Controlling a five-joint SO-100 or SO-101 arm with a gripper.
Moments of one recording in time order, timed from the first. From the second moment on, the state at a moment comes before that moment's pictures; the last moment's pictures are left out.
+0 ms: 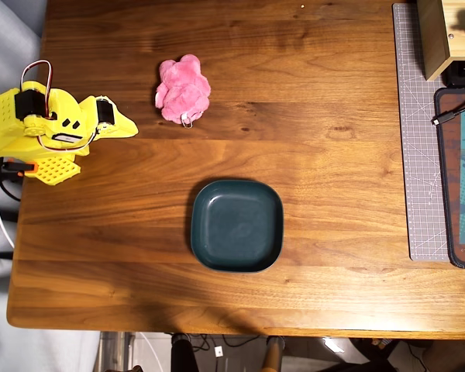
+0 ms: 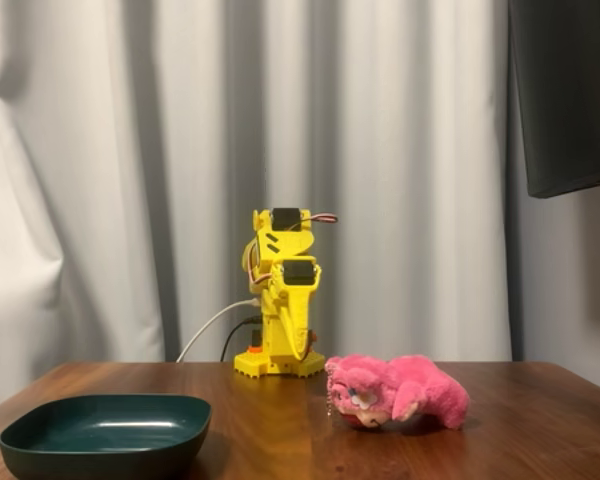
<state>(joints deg) 8.5 192.1 176.4 71.5 -8.8</state>
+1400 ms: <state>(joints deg) 15.2 114.3 117.3 74.4 -2.5</state>
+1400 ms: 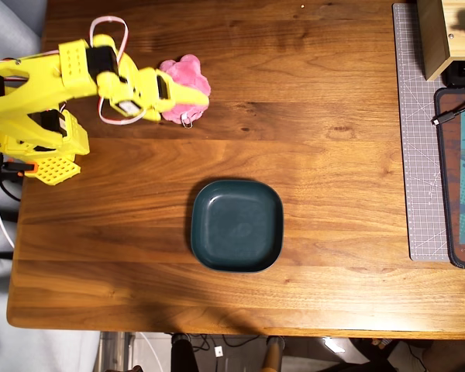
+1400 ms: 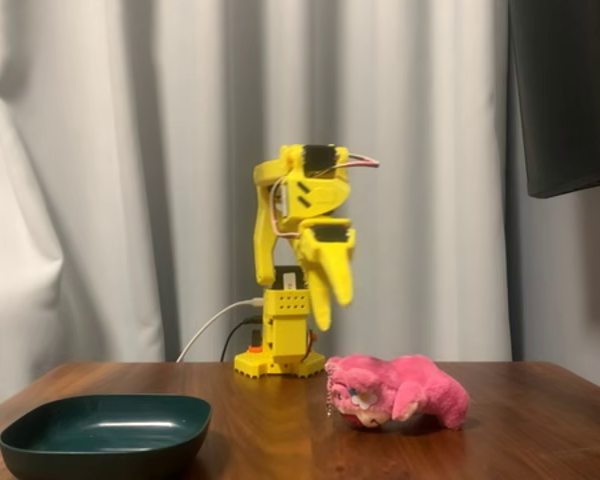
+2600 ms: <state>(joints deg) 24.3 101.5 123.8 63.2 4.7</state>
